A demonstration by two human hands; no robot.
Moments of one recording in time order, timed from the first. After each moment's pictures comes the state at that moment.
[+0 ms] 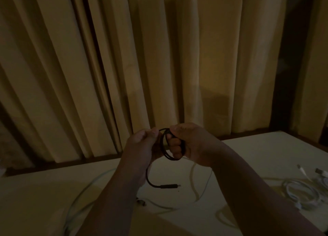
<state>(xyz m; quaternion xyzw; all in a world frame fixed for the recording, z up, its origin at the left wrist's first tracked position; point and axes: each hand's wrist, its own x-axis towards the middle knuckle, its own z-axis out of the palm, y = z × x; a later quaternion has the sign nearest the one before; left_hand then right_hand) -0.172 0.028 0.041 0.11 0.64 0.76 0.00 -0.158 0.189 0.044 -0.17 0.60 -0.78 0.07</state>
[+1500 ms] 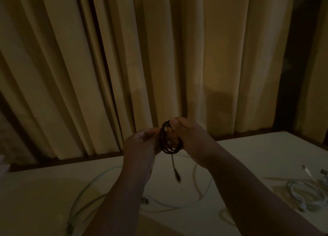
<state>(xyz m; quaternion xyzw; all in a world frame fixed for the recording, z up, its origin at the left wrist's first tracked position) -0.166 0.027 0.043 0.07 0.65 0.76 -0.07 -0.153 0.165 0.052 -0.13 0.75 -0.64 -0.12</state>
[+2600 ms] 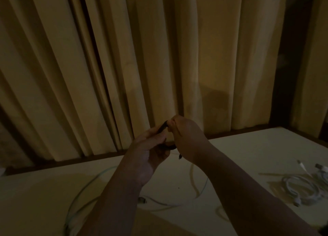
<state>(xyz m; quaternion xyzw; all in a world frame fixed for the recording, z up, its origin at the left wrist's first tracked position) -0.175 0.025 0.032 0.14 0.51 0.83 0.15 -0.161 0.170 0.042 -0.09 0.89 -0.37 -0.25</state>
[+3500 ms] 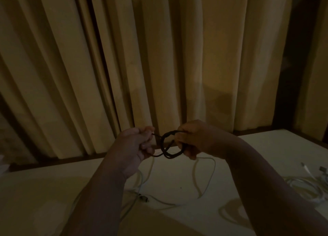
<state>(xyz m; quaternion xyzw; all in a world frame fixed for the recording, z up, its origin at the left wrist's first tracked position) -0.182 -0.003 0.051 0.09 0.60 0.79 0.07 -0.145 0.204 0.061 -0.12 0.86 -0.50 0.01</state>
